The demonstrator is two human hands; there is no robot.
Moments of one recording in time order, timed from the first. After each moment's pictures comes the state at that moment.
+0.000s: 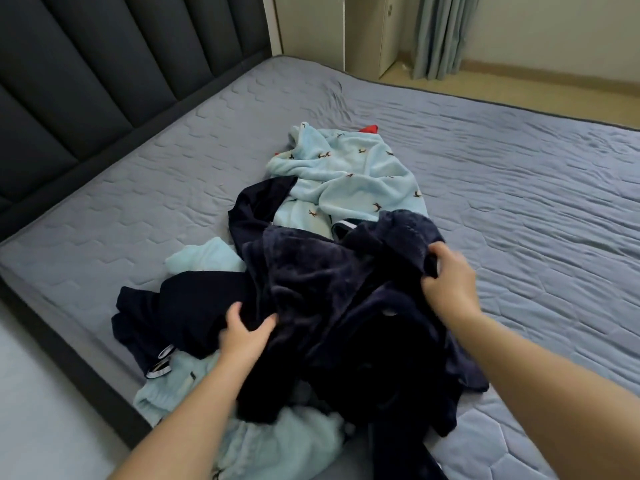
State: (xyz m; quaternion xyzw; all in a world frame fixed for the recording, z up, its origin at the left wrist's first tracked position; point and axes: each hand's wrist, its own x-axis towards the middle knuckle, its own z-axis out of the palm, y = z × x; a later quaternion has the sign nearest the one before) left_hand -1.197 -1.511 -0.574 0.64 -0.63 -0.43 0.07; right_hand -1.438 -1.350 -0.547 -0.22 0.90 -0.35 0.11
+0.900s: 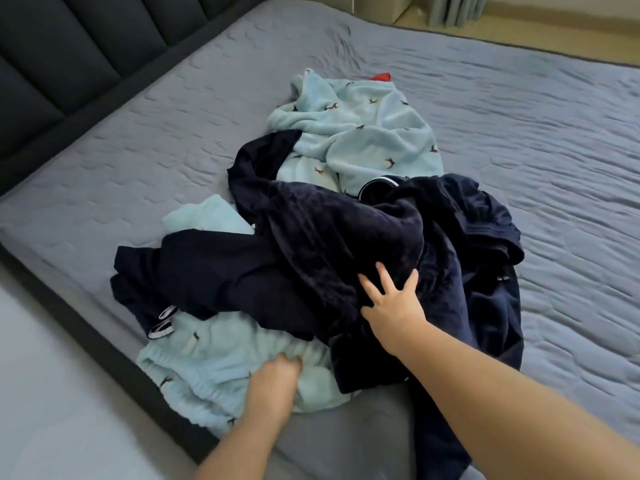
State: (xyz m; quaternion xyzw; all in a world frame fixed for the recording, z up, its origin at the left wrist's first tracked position) left_hand -1.144 -1.436 -0.662 0.34 -0.90 -0.06 -0.27; right_hand -1.344 -1.367 -0.613 -0.56 0.73 0.35 0.20
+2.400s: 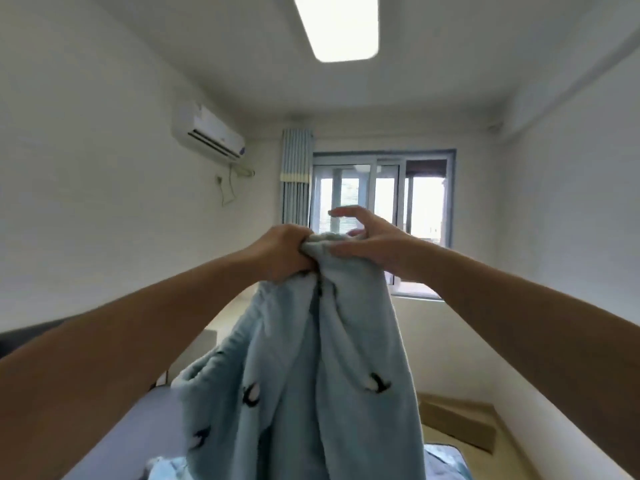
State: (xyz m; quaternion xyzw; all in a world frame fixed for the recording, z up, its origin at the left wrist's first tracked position) left_hand -1.264 -1.086 0.293 -0.02 -0.93 -0.10 0.35; right_hand -1.345 -0.902 0.306 -0.52 0.71 -0.47 0.01
